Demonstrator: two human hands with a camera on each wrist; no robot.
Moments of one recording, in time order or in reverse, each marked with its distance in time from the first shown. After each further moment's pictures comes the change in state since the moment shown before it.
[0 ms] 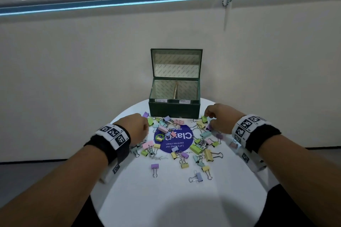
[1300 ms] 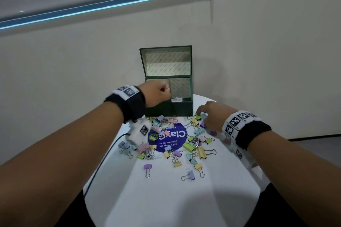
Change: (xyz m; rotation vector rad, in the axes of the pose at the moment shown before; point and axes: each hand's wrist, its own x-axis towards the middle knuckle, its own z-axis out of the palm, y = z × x) left_hand 0.050 0.075 -0.083 -0.350 0.103 0.212; right_hand -0.005 0.003 0.003 -0.078 -0.081 0.025
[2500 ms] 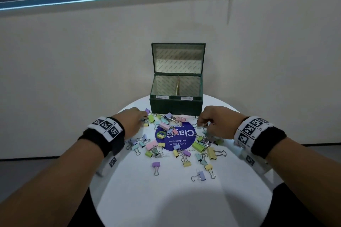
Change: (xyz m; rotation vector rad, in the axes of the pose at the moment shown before) left_hand -0.060 -0.112 0.044 0.320 -0.136 -0.188; right_hand -0.016 -0.020 -0.003 0.122 -0.024 -0.223
